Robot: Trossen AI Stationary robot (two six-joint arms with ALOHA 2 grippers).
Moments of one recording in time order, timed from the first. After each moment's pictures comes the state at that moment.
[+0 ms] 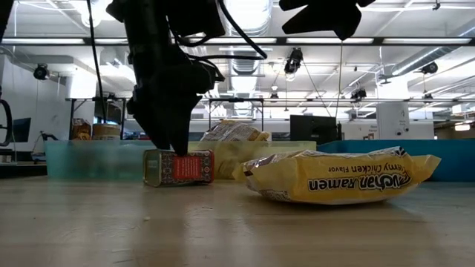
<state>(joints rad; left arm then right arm) -0.15 1.84 1.18 -0.76 -0.17 -0.74 0.48 1.47 0.98 -0.09 0.60 0.42</state>
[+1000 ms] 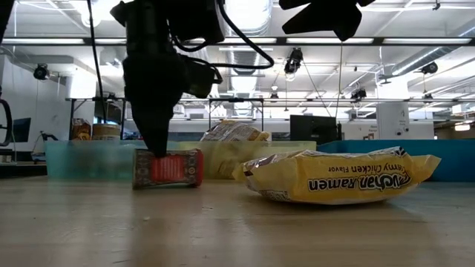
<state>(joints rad) -0.15 1.84 1.18 -0.81 0.03 -0.51 0.48 1.47 0.98 -0.09 0.59 0.44</state>
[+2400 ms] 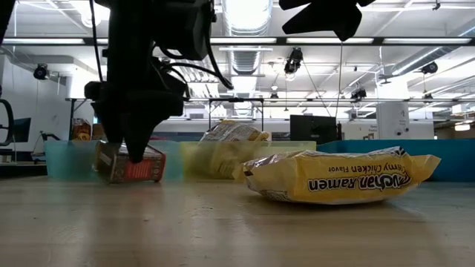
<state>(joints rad) -0.17 1.85 1.21 -1.11 -0.23 -1.07 0.48 1.47 0.98 -0.09 0.59 0.44</state>
